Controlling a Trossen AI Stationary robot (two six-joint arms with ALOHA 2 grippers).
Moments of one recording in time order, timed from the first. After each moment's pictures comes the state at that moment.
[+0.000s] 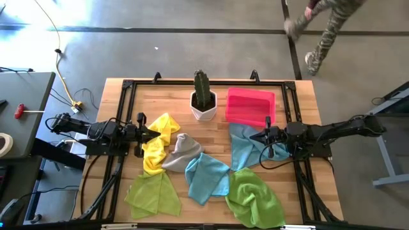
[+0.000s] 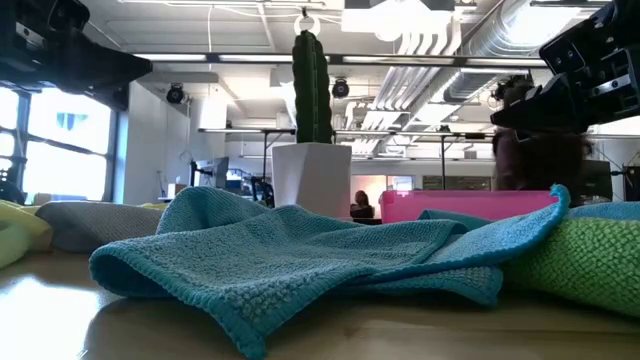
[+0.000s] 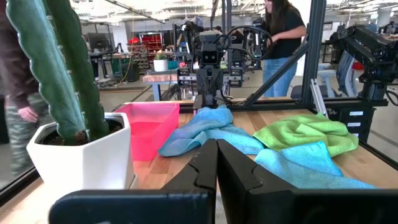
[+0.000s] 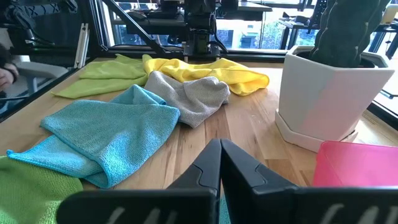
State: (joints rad) left arm -0.14 0.03 0.01 0.05 -0.30 0.06; right arm 0.07 0.44 0.02 0.27 0.07 -0.03
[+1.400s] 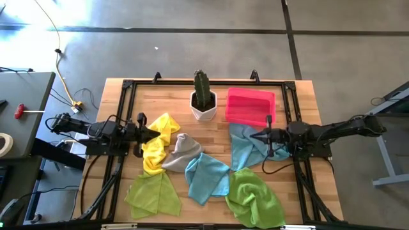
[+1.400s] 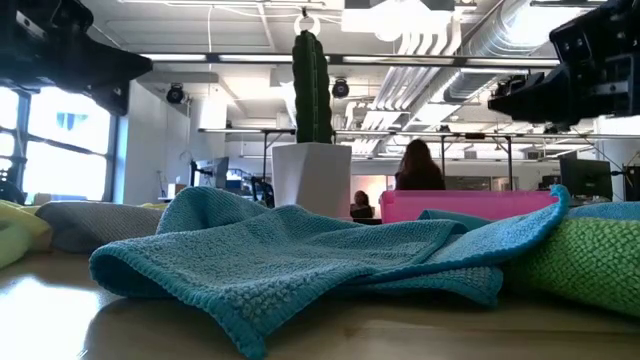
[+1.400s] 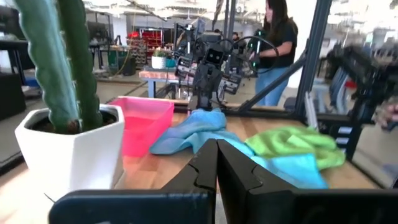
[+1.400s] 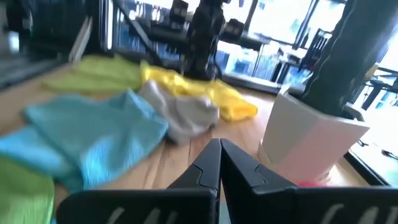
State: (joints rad) left arm -0.14 0.03 0.01 0.08 -0.30 -0.07; right arm 0.07 0.44 0.02 0.37 0.07 -0.23
